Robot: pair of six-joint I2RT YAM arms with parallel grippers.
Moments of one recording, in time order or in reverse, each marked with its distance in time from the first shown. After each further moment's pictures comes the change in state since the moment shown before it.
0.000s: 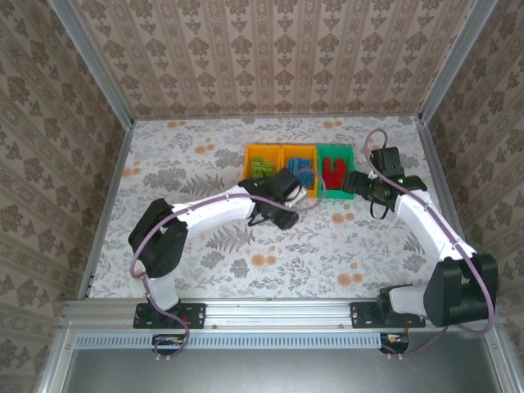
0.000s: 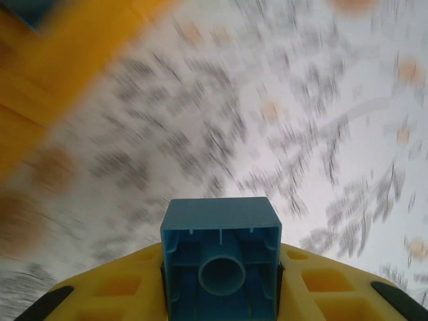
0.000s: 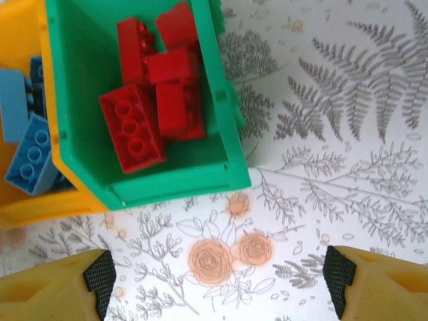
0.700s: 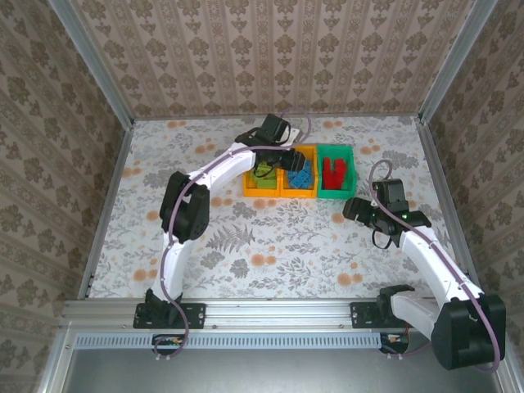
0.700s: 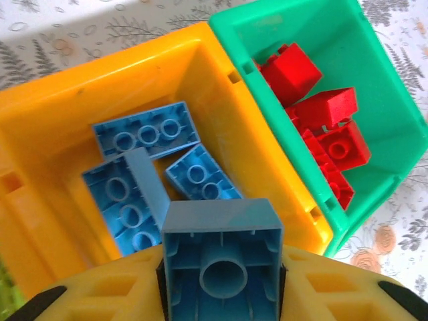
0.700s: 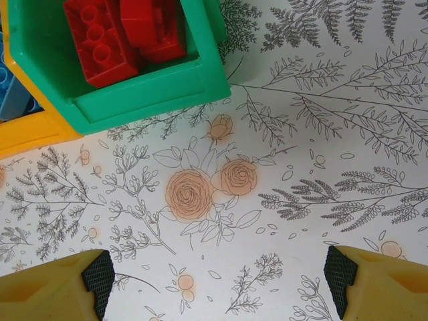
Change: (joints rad) left arm 0.260 0.401 0.560 0.059 0.291 -0.159; right arm 0.001 -0.245 -0.298 0.081 -0.048 0.027
